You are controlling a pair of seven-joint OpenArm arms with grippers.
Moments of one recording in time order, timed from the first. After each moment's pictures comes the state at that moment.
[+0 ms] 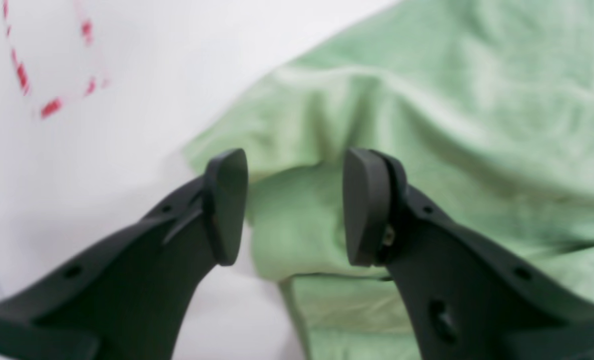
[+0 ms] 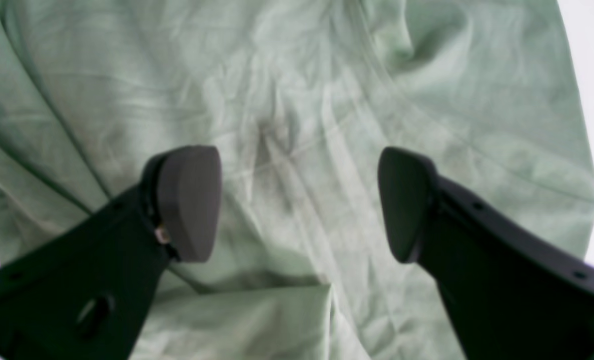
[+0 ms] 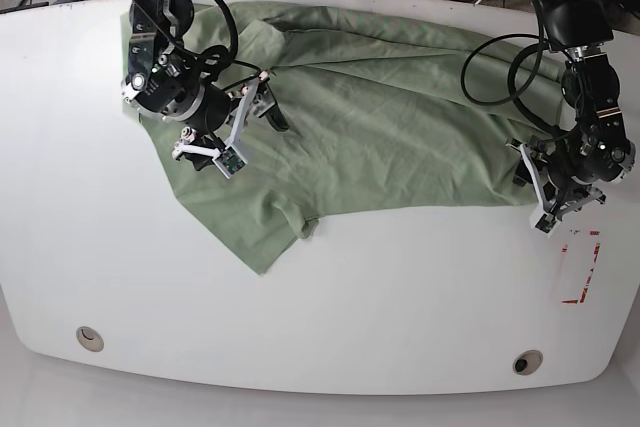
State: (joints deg) left arm -8.8 -19.4 -15.6 89.3 -12.7 -41.8 64.5; right arm -8.1 7.3 4.8 106.7 18.9 40.5 -57.6
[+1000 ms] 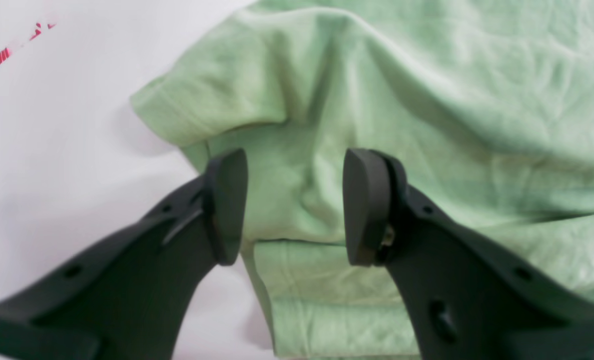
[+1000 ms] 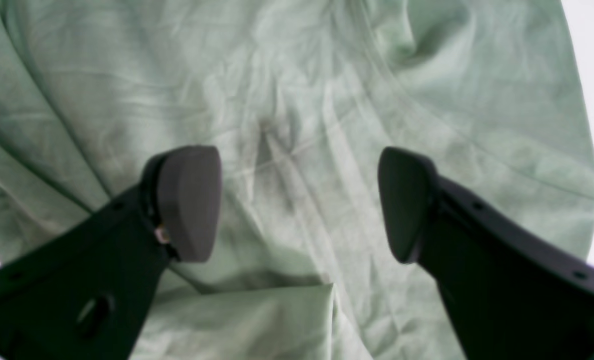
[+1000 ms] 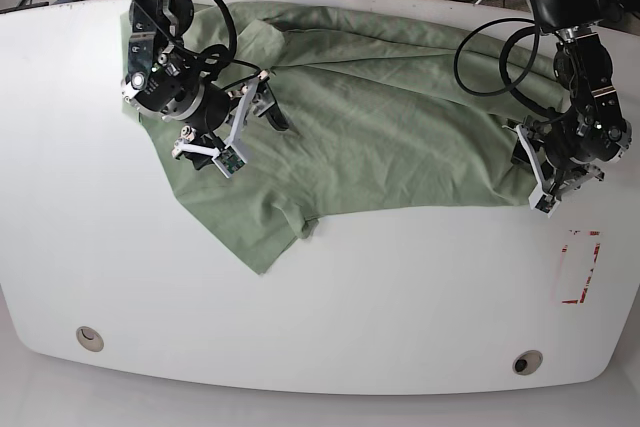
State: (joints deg) left arm -4.8 -16.8 -19.4 92.8 -12.7 -41.9 67.7; right arm -8.3 7.3 4.8 106.7 19.2 40.5 -57.6
